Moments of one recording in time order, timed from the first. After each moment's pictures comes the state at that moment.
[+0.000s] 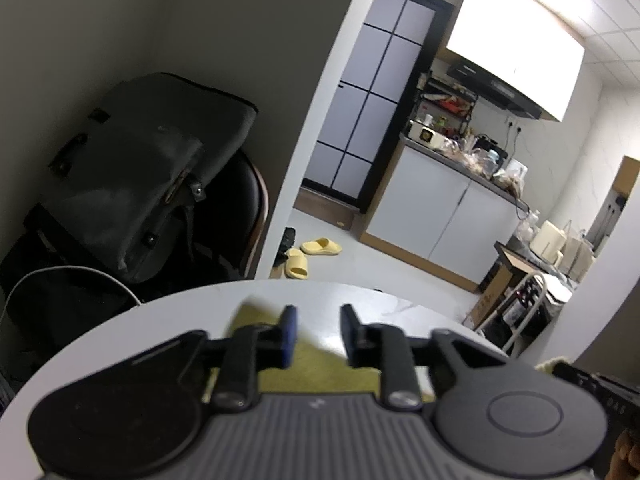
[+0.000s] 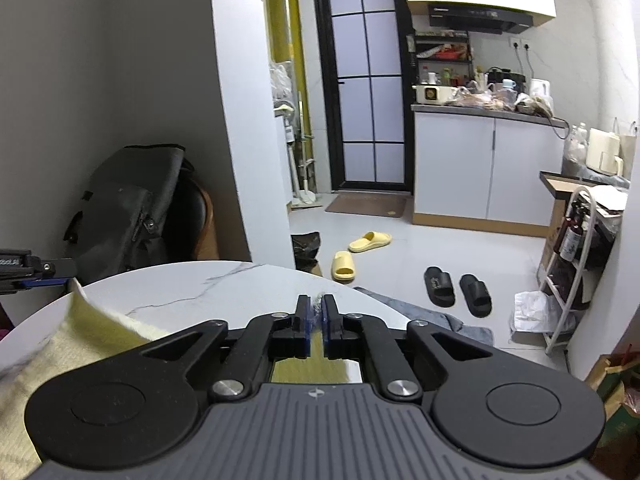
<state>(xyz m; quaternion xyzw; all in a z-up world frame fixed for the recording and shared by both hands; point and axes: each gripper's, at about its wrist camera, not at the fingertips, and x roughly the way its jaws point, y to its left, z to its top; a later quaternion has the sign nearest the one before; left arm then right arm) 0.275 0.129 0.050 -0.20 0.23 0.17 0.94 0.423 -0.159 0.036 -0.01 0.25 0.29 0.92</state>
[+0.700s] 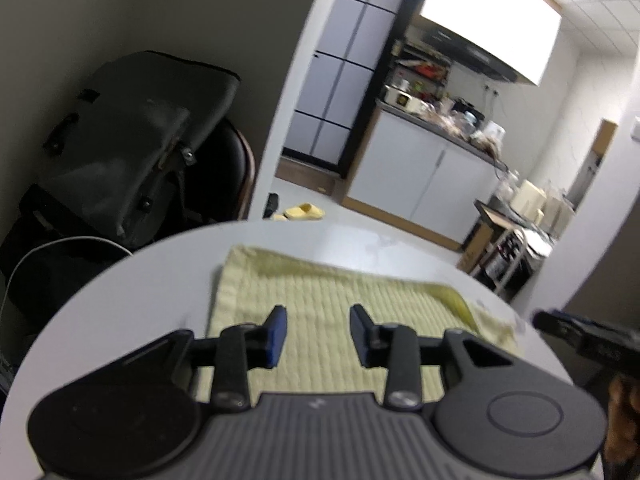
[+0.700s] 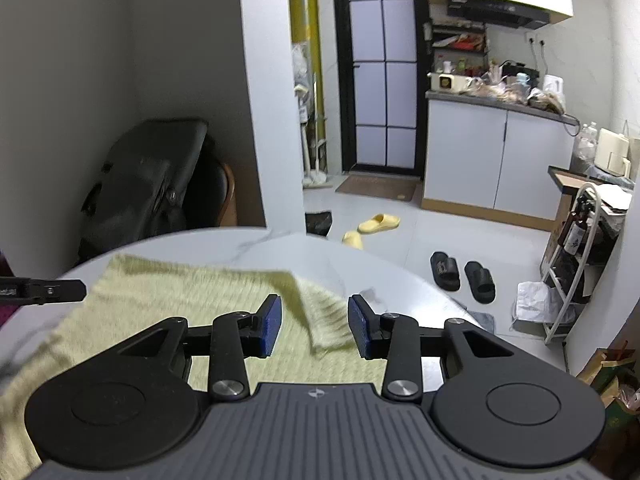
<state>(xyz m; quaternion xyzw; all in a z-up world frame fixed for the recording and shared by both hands) 0.222 0.105 0.036 -0.19 0.28 0.12 0.93 0.388 -0.145 0.035 -0.05 0.28 0.31 0.91</state>
